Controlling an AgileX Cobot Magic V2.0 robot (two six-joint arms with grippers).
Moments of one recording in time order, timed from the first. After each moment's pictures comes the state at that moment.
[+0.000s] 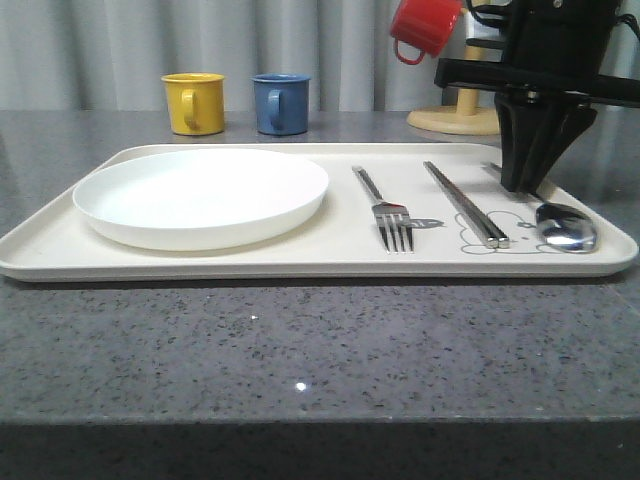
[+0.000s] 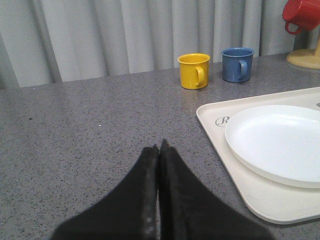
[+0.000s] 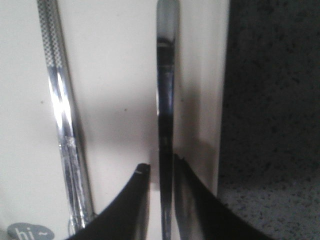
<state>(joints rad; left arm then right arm) -0.10 0.14 -0.37 -0.04 0.41 0.18 0.20 1.91 -1.65 0.15 1.24 0.26</state>
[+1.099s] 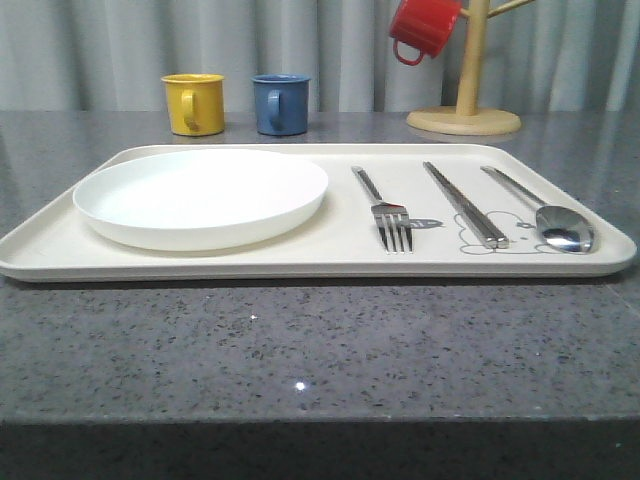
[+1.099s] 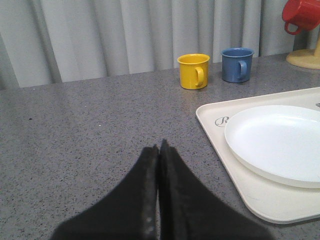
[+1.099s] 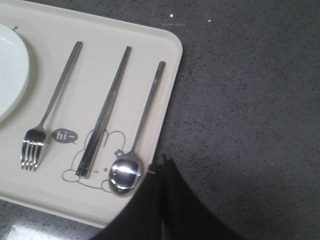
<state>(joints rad) -0.10 0.14 -0.37 -0.04 0.41 0.18 0.20 0.99 -1.00 0.05 0.79 0.01</state>
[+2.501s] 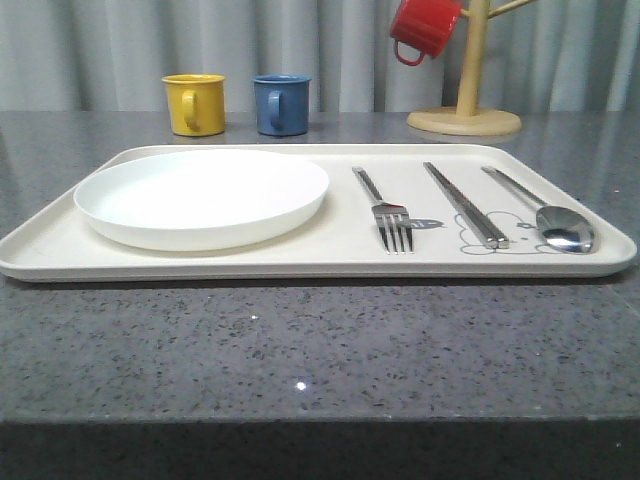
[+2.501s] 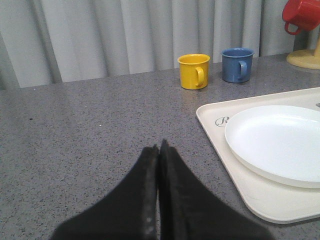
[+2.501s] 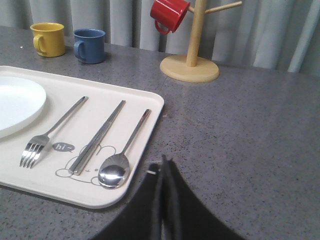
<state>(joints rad) -0.10 0.14 -0.37 -0.04 0.41 0.18 0.20 0.17 -0.36 -0.01 0.42 0.00</state>
